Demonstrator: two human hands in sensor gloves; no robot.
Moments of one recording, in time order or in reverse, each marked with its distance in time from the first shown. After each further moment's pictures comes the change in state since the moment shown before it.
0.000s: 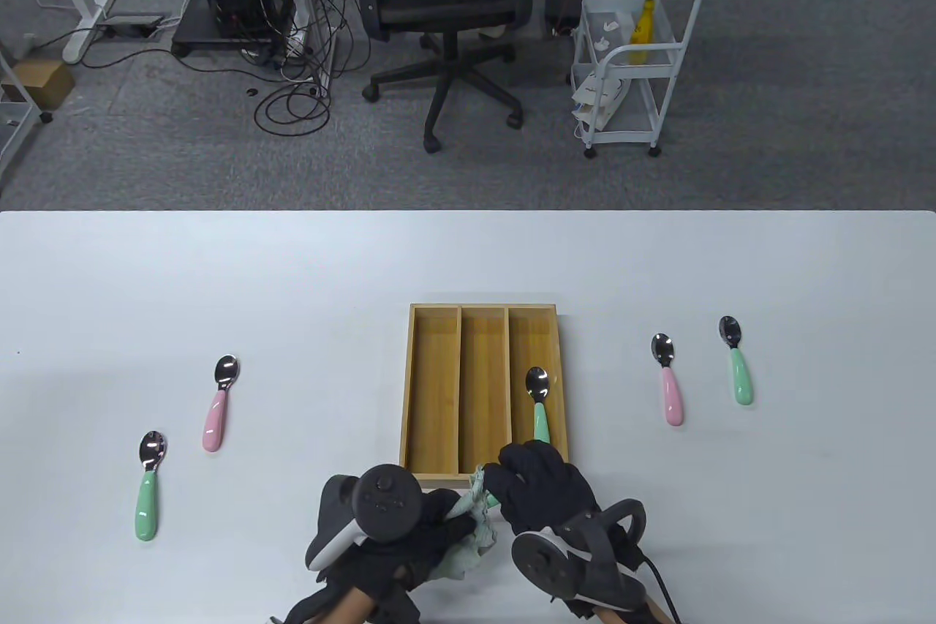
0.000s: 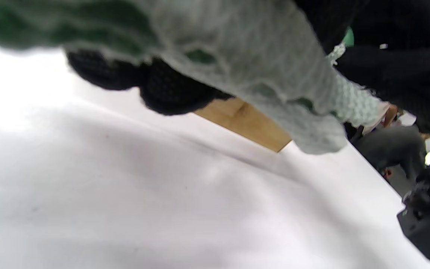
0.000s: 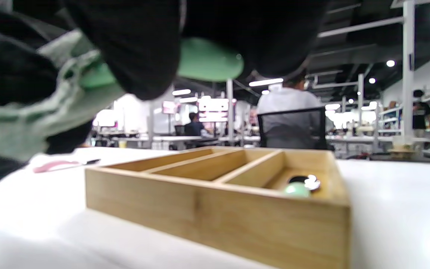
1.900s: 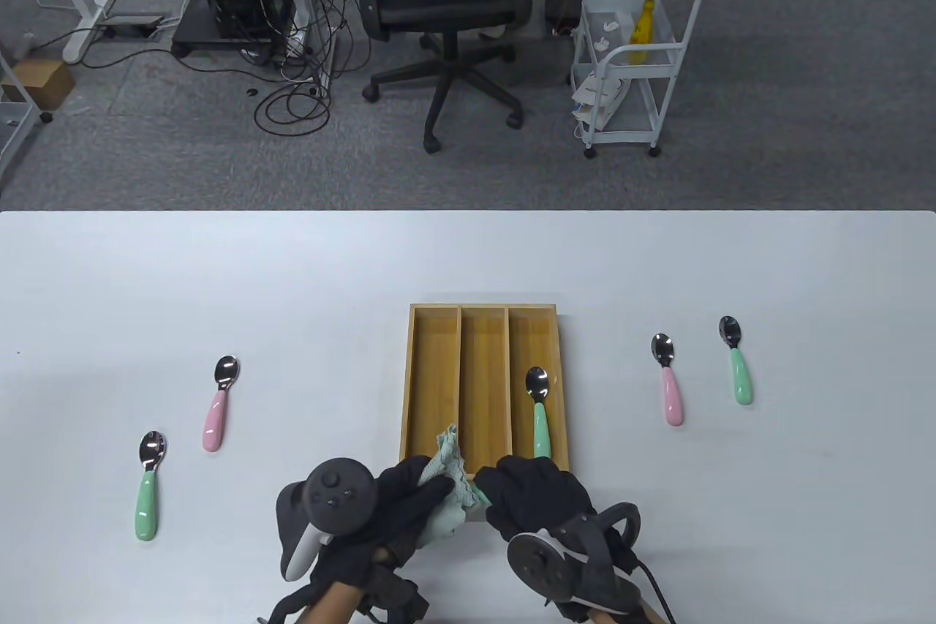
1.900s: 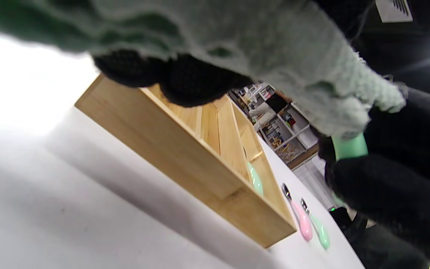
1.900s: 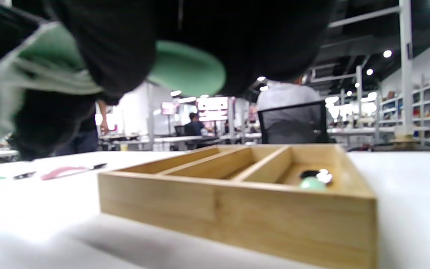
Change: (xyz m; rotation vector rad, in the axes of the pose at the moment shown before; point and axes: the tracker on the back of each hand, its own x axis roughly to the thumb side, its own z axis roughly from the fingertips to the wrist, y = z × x) left_hand -0.028 0.024 0.012 0.298 0.053 0.265; right_hand 0.007 -0.002 -0.001 0.007 0.017 -0.068
